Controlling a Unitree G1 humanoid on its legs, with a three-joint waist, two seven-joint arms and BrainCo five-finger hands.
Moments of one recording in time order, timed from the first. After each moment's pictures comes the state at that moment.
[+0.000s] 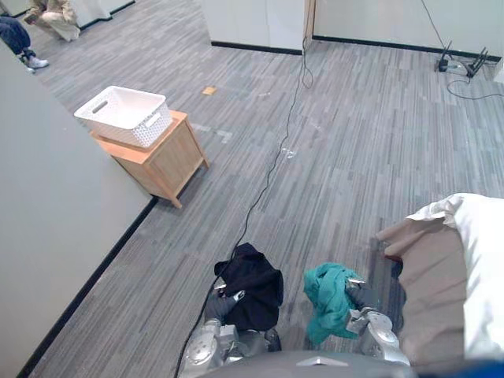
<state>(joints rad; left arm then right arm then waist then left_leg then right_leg) 0.20 0.06 -0.22 0.76 -0.37 -0.38 0.02 0.08 -0.04 0.00 0.85 0.31 -0.23 0.03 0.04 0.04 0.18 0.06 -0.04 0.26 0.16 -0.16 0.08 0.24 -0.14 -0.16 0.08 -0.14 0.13</state>
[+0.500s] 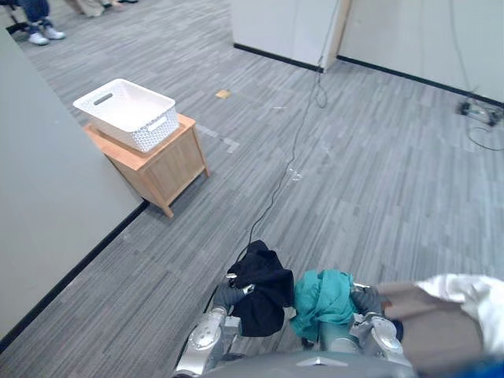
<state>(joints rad) 0.15 0.13 -0.30 0.70 -0.43 -0.28 -0.04 0.12 -0.04 0.00 0.78 0.39 -0.23 0.00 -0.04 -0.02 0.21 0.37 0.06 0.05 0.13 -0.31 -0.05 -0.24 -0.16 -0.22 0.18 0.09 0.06</state>
